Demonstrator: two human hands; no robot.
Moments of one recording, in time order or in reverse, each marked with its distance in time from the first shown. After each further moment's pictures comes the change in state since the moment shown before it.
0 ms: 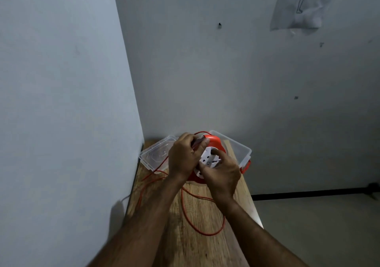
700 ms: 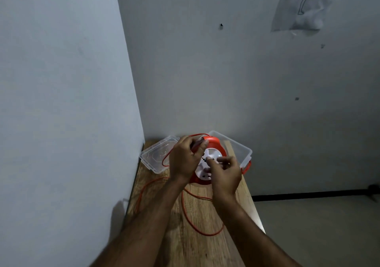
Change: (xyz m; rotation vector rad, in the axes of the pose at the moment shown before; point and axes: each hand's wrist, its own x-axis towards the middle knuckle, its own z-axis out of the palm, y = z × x) left_hand -0.008 -0.005 0.002 -0.049 0.009 -0.026; right_hand -0.006 -0.018 -0.010 0.481 -0.004 0.466
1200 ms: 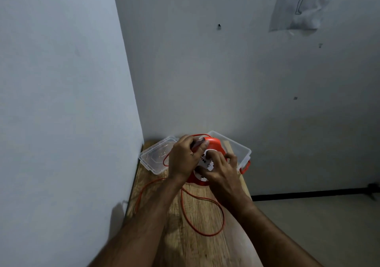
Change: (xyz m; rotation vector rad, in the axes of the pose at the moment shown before) left_hand 0.005 -0.002 0.001 -0.010 -0.052 0.037; right_hand 0.036 0.029 -0.031 -1.078 -0.340 -1.260
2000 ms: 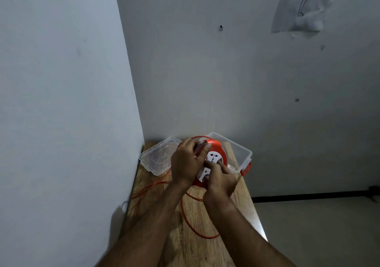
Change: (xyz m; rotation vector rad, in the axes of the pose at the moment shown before) left_hand -0.007 0.003 0.007 0.043 0.054 -0.009; right_hand 0.039 -0.051 0.005 1.239 0.432 1.709
